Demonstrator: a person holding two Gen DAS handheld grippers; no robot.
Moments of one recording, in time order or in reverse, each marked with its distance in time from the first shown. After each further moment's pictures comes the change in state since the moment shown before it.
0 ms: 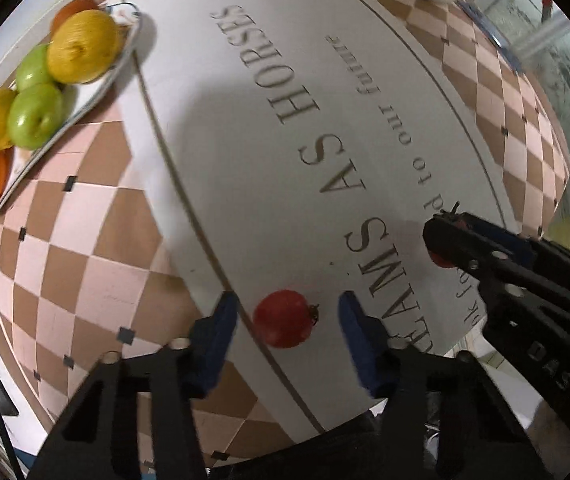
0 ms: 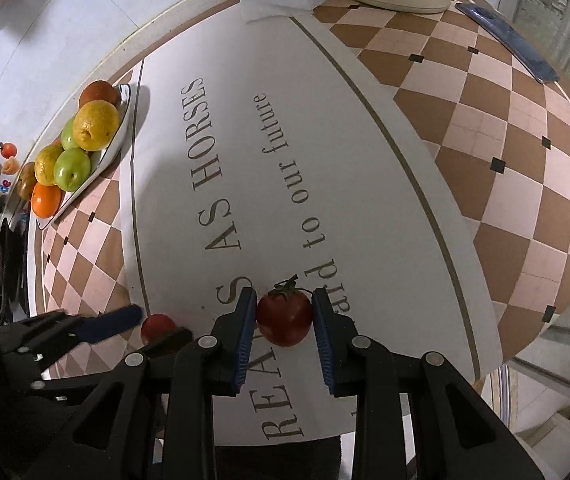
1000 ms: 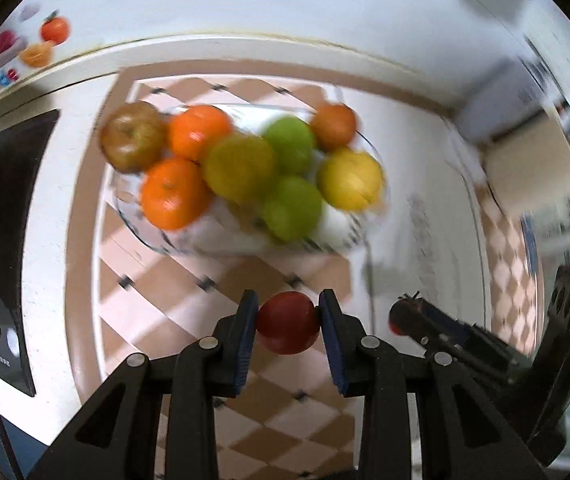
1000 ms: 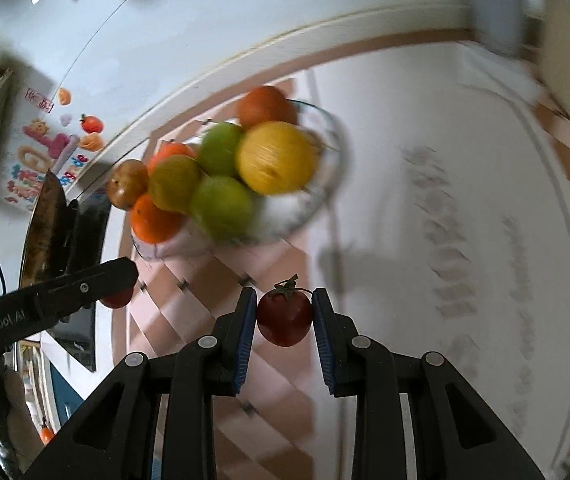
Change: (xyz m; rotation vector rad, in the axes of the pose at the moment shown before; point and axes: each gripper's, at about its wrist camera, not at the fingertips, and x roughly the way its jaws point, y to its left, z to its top) left arm -0.114 0.212 0.019 -0.467 -0.263 -0.063; right arm 0.031 0.174 0.072 -0.235 -0.034 0.235
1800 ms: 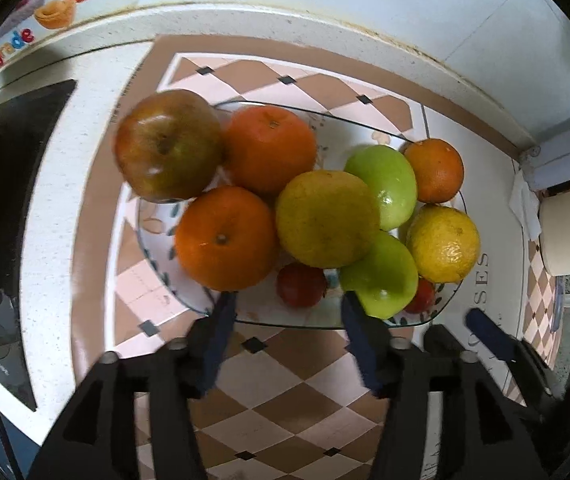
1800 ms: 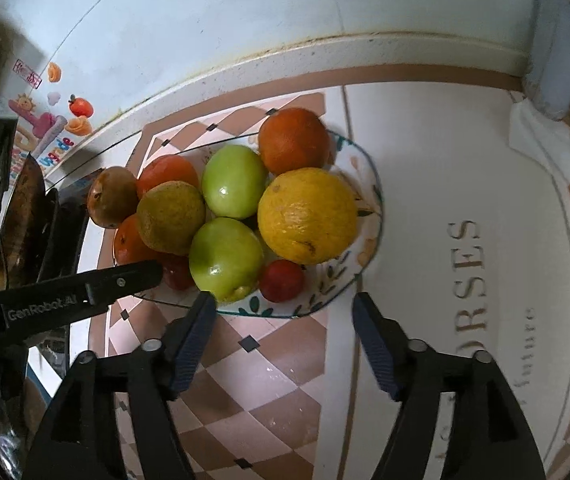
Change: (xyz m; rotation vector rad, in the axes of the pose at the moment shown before) left arm 0.049 0.037 0.043 -0.130 0.052 0.071; right arm 0.032 0.028 0.046 -0.100 0.009 -0.101
